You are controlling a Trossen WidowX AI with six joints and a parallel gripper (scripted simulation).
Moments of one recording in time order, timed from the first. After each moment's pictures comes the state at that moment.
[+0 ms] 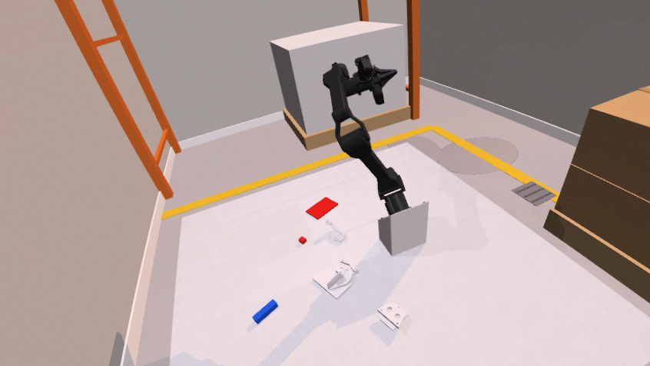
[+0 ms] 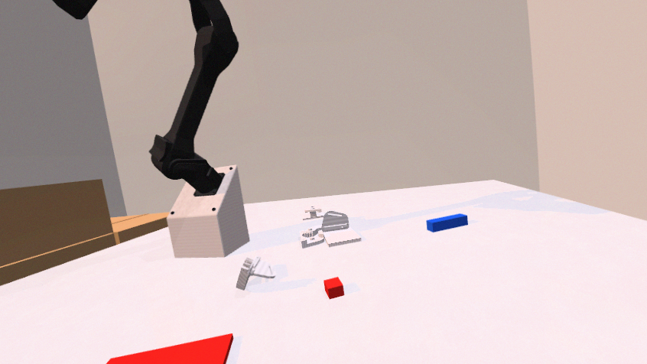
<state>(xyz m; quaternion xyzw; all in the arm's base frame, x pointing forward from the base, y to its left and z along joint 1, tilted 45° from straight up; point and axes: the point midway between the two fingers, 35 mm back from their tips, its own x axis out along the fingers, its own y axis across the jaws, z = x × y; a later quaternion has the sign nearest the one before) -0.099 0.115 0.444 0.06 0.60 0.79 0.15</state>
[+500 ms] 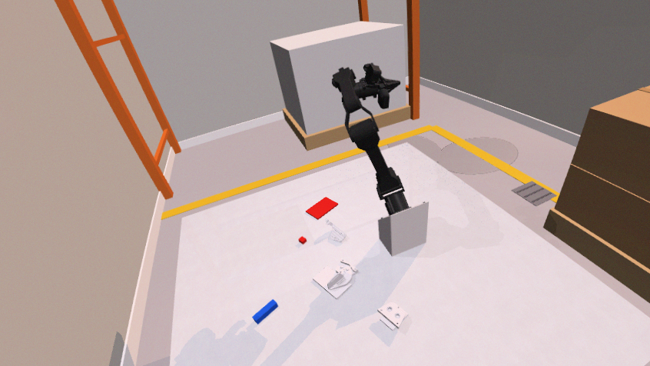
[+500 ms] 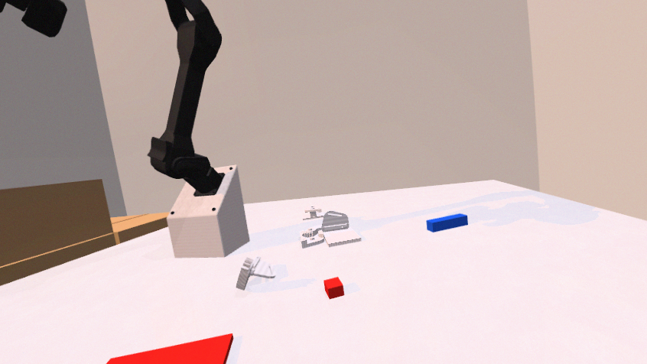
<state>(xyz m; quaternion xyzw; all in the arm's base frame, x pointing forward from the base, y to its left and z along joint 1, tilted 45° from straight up) -0.134 0.049 0.438 -0.03 0.54 0.84 0.07</state>
